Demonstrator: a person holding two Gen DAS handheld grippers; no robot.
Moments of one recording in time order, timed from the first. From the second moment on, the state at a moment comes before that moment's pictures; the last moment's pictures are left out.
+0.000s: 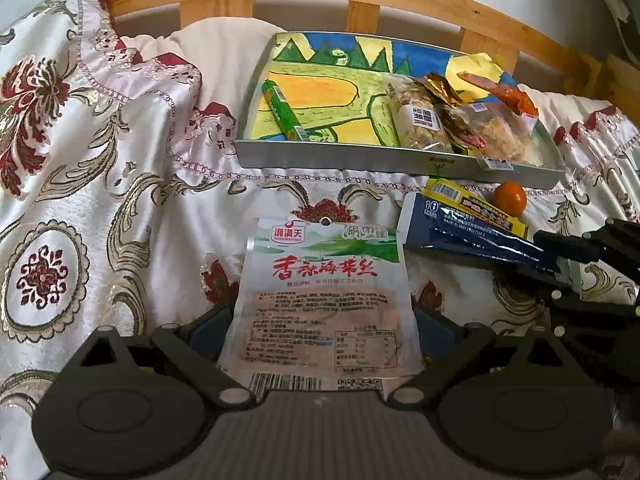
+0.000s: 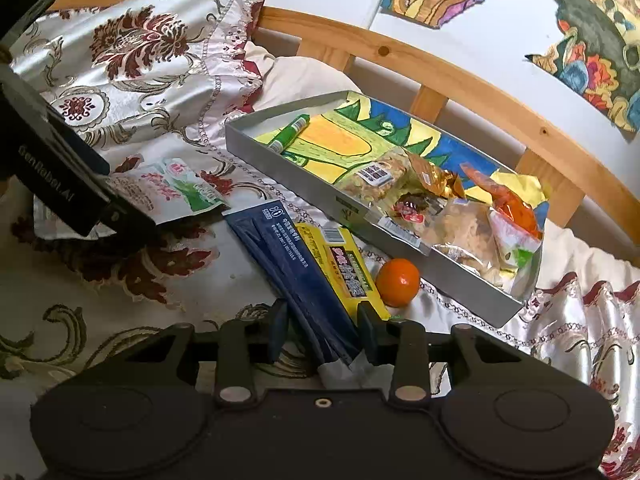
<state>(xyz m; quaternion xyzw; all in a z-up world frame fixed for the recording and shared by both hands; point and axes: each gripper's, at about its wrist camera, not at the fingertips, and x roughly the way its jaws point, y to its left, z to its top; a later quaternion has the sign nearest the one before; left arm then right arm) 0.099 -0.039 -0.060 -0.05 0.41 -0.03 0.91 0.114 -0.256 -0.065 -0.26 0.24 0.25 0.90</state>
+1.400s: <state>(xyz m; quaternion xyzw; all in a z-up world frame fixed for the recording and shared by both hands) 0.165 -0.048 0.017 -0.06 0.29 0.02 0.96 0.134 -0.270 -0.027 -0.27 0.09 0.12 0.95</state>
